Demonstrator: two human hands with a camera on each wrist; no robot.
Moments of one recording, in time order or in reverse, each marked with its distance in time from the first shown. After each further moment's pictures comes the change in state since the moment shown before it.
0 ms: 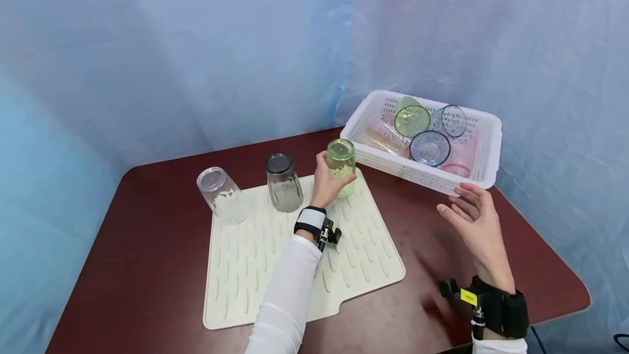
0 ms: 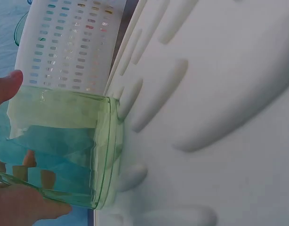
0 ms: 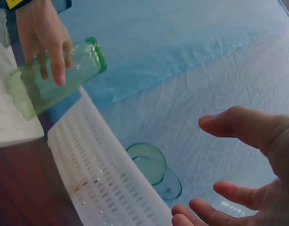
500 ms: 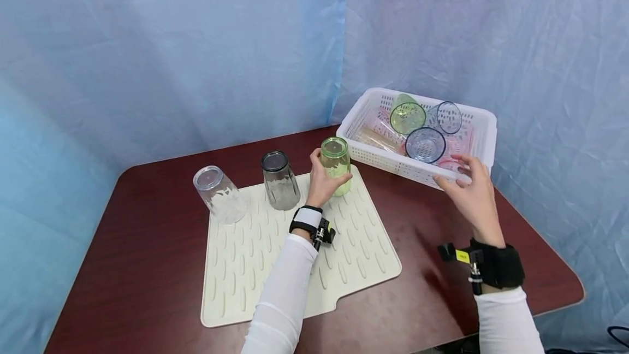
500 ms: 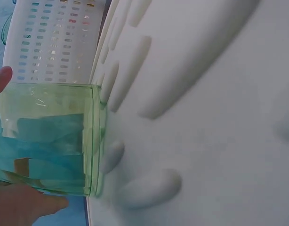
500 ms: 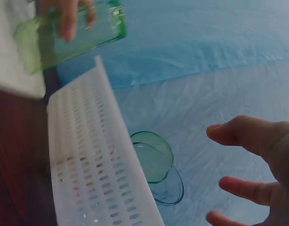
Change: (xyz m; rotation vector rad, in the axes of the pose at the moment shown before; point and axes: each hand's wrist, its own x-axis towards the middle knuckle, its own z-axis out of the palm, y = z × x) left_hand -0.003 -0.006 -0.001 -0.027 0.006 0.031; right_hand 0.052 -0.011 -0.004 -0.363 0.034 -0.128
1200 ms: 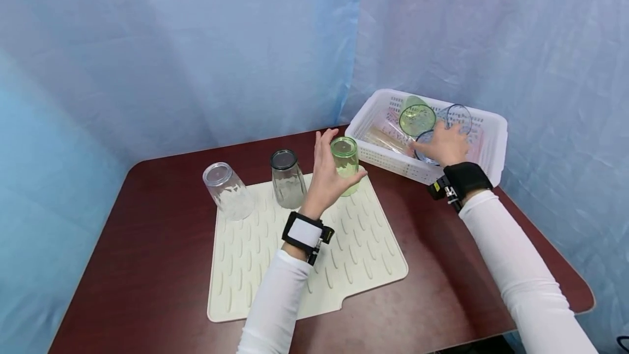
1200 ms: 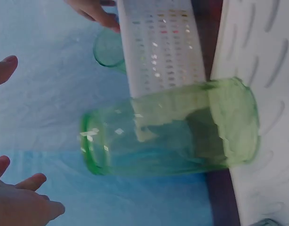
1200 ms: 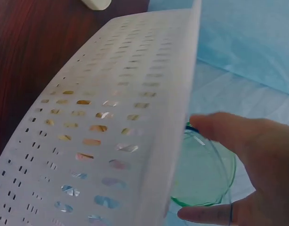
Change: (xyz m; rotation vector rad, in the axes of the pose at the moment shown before) left_hand -0.026 0.090 -0.013 0.175 -0.037 0.400; right_hand 0.106 -0.014 0.017 -0.648 -0.227 0.113
